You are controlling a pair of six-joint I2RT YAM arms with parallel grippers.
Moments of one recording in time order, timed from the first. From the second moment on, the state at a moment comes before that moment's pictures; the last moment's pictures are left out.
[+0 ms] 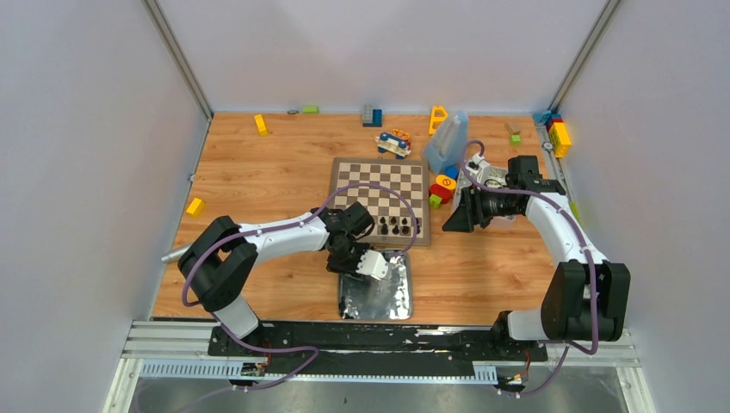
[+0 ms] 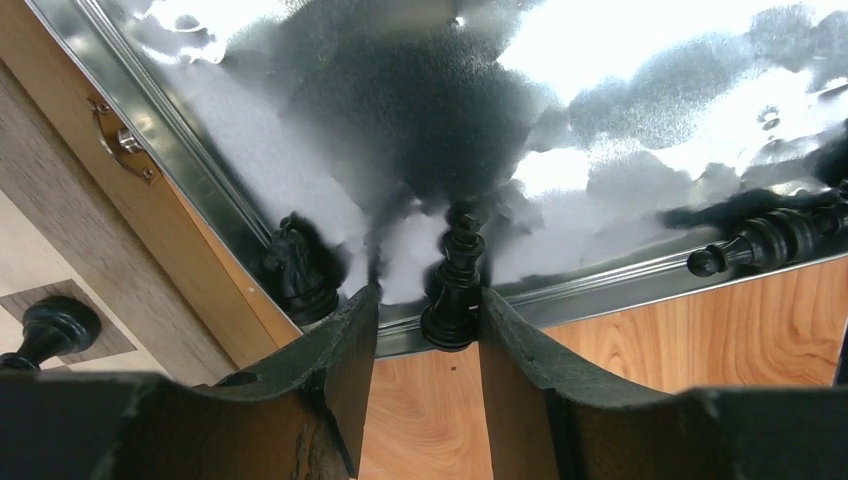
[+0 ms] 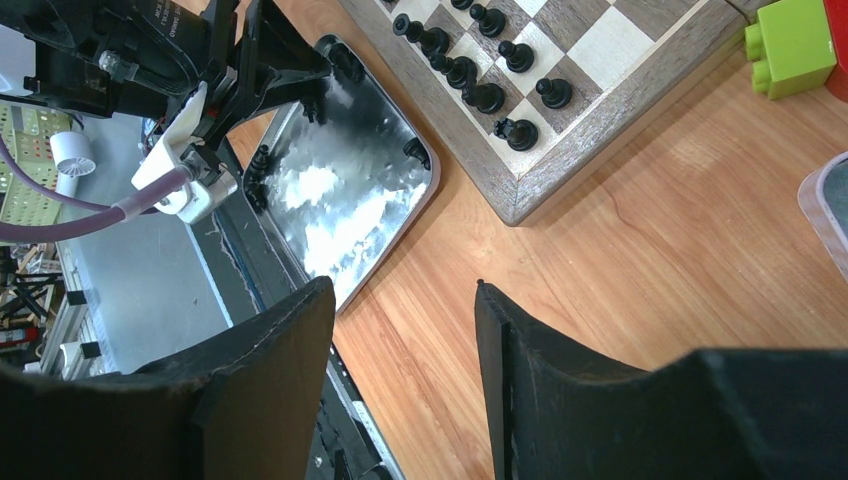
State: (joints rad) left arm -0.86 1.65 0.98 -0.70 0.24 1.04; right arm -0.02 1.38 1.01 -0.83 -0.97 -0.39
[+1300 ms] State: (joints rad) left arm -0.76 1.47 1.11 -0.61 0.61 0.73; right arm 0.21 1.37 1.08 -0.77 -1.07 -0.38
